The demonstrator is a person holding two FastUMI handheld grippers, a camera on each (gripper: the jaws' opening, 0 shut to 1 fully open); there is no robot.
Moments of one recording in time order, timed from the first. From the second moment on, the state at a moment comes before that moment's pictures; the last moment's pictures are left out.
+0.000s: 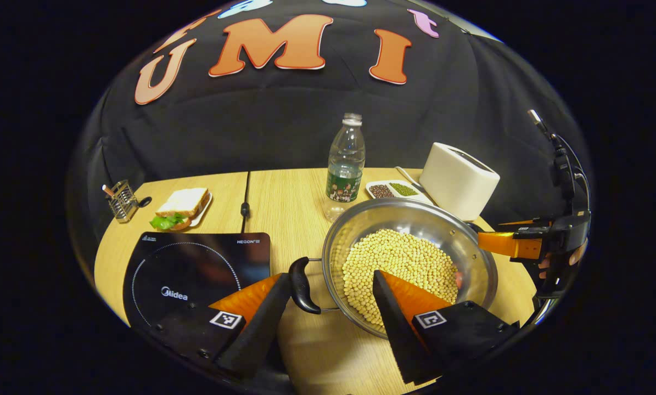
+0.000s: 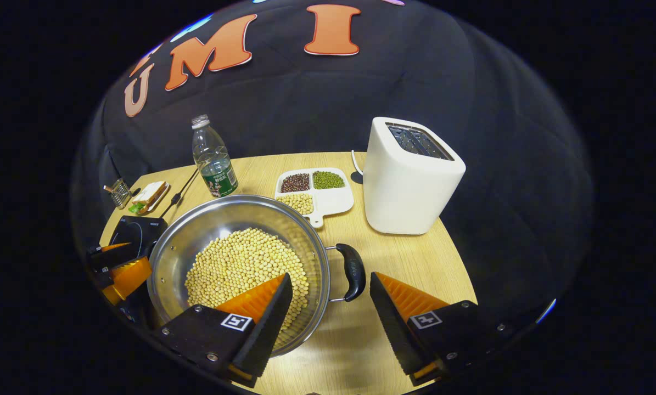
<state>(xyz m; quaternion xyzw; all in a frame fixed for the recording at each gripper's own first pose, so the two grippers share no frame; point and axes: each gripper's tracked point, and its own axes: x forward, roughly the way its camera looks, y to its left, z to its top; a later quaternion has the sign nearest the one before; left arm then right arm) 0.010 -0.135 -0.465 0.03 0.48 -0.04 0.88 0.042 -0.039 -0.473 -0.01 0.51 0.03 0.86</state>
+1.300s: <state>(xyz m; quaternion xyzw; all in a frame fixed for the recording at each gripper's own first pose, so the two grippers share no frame) 0.050 -0.139 -0.564 0.07 0.51 -0.06 0.85 0.048 -0.058 -0.526 -0.03 0.53 0.00 0.84</state>
